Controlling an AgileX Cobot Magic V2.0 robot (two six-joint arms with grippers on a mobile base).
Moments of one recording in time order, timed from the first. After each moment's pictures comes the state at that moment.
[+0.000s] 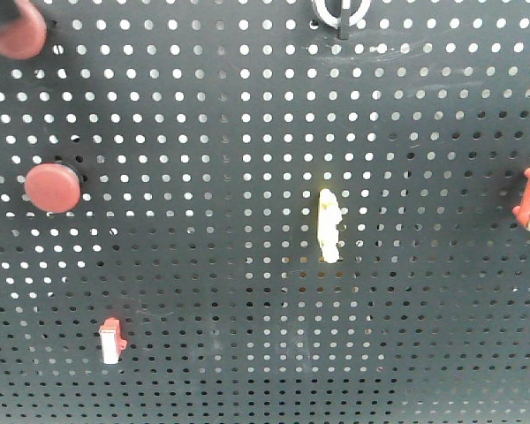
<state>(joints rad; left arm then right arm) -0.49 1.04 -1.21 0.16 -0.02 -0.22 -0.01 0.64 -0.86 -0.07 0.04 0.10</state>
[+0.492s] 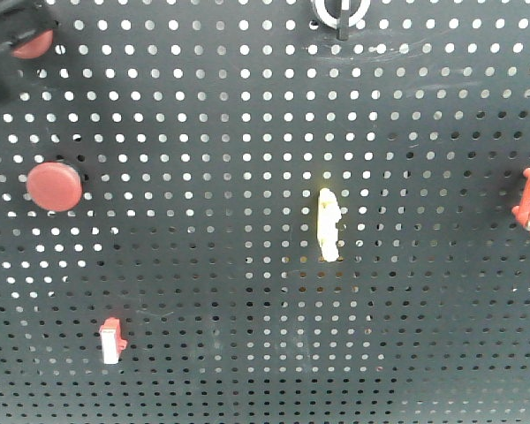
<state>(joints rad) -0.49 0.99 -1.20 0.17 0.00 -0.22 -0.01 0.64 -0.86 -0.07 0.04 0.10</state>
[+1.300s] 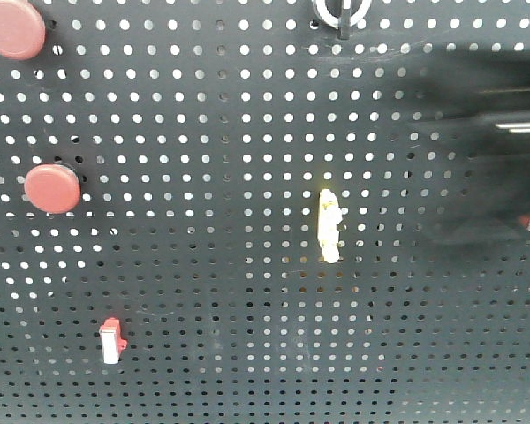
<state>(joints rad) -0.49 0.71 -0.98 0.18 0.08 -0.16 0.73 1.02 -1.15 -0.37 -0.01 0.10</state>
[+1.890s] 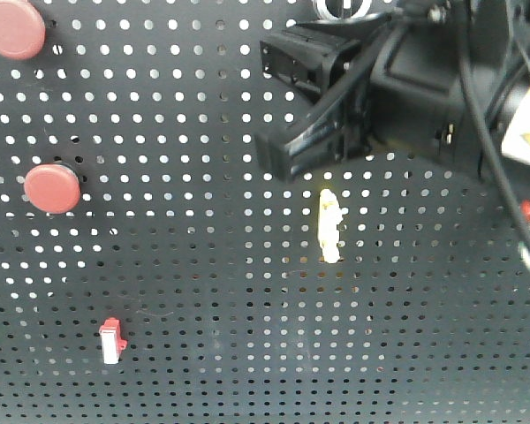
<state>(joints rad) -0.49 0.71 -0.98 0.18 0.08 -0.16 0.76 1.24 -1.44 -0.38 0.20 0.10</state>
